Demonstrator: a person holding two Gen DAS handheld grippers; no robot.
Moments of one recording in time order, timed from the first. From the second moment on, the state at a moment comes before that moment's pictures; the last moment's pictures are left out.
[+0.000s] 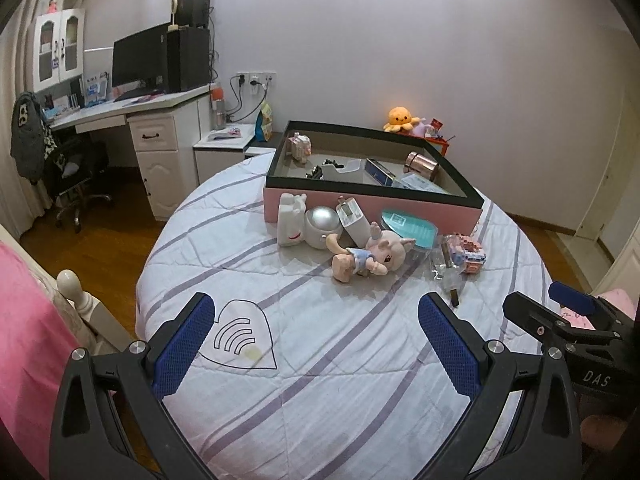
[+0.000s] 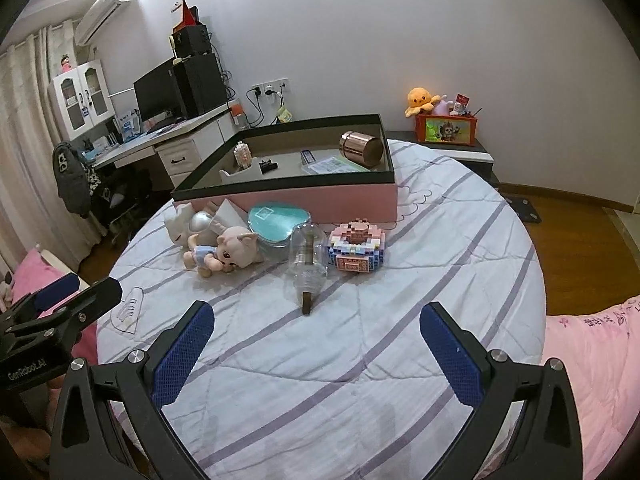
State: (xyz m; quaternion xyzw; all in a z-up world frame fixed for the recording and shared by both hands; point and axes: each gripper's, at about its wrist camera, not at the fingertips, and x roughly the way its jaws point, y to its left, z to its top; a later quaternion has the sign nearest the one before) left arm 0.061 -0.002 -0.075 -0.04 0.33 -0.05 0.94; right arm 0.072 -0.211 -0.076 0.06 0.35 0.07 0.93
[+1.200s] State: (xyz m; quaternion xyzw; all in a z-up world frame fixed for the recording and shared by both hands) left arm 0.178 -0.043 -0.136 -0.07 0.42 -0.10 0.90; right arm 0.132 -0.214 -0.115 0.04 0.40 0.07 0.91
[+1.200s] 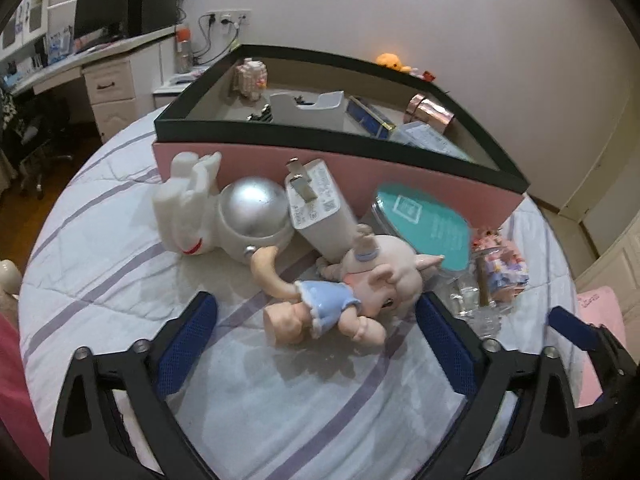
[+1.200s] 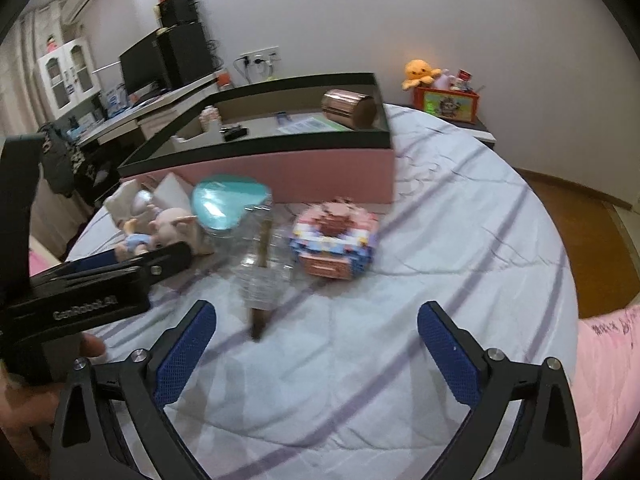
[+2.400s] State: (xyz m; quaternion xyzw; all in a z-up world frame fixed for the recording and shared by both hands) left arm 0.143 0.002 -0.129 -0.10 0.40 -0.14 0.90; right arm 0.166 -0.186 -0.122 0.05 0.42 0.12 0.90
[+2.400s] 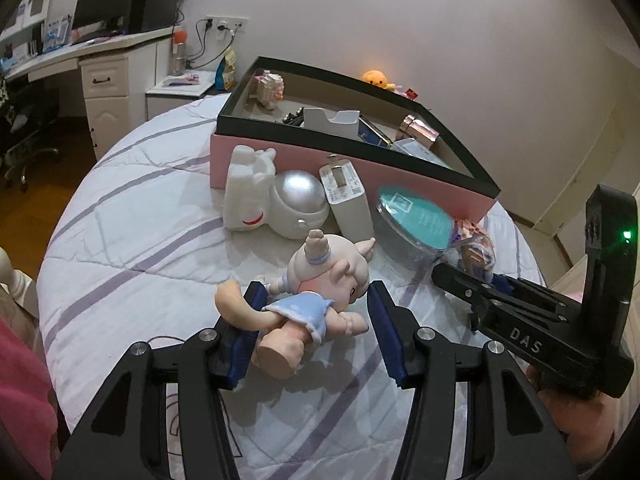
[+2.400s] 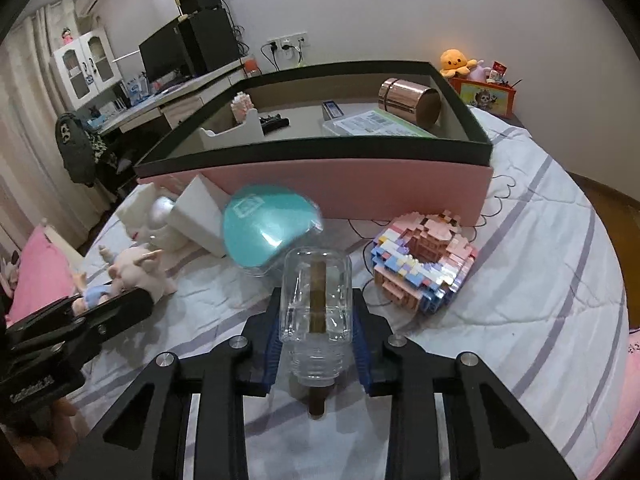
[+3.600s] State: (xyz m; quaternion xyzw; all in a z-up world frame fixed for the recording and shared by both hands) left arm 0.130 0.014 -0.088 -0.09 0.35 -0.14 0.92; right arm 0.143 -0.183 -0.079 0.05 0.38 0.17 0.91
